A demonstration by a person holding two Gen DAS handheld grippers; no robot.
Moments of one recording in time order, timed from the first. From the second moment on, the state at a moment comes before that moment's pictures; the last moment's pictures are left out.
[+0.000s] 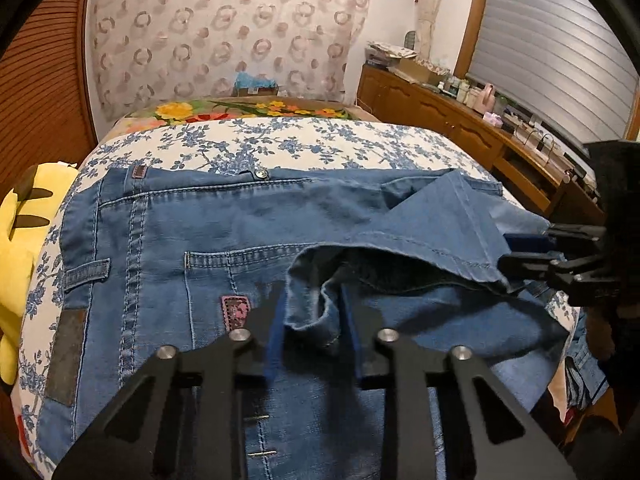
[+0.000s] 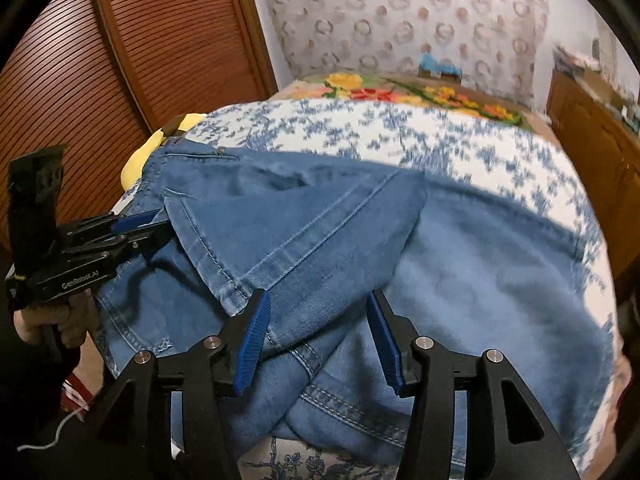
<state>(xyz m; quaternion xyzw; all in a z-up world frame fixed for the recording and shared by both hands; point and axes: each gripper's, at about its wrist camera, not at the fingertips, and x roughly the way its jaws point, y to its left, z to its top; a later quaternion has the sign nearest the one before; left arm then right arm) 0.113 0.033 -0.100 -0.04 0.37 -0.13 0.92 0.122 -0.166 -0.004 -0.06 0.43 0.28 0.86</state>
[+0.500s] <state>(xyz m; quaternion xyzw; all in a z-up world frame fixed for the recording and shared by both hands) 0.072 0.043 -0.052 -0.05 0.30 -0.14 0.94 0.133 -0.165 0.017 -0.05 0.37 0.33 0.86</state>
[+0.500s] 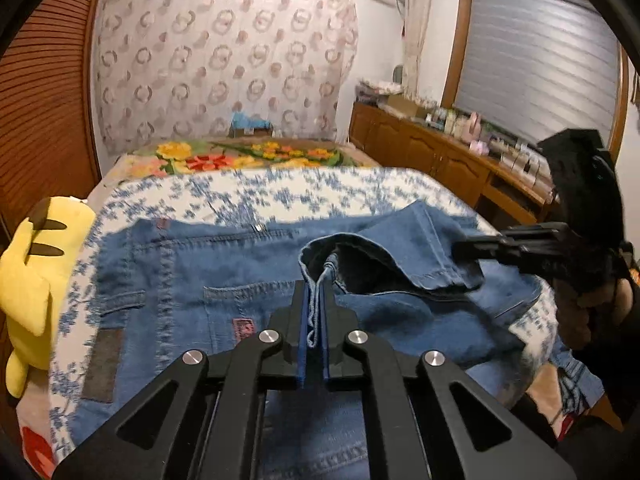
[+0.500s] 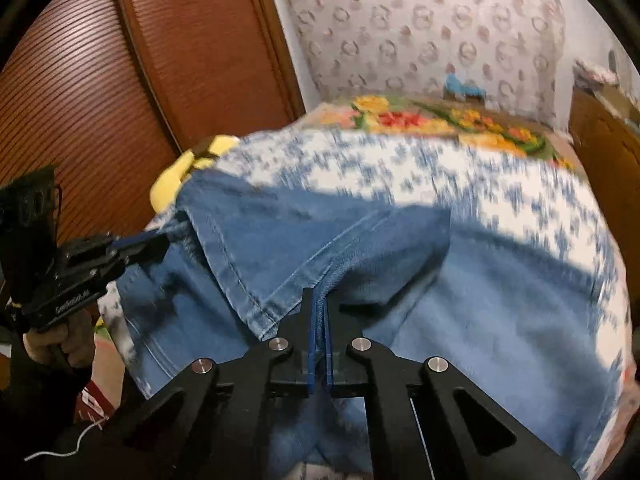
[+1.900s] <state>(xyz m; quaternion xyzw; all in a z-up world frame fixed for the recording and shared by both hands) 0.007 0.174 -0.091 -0.11 0.34 -0.01 0.93 0.213 0.054 0.040 -0.15 0.36 0.42 0.82</state>
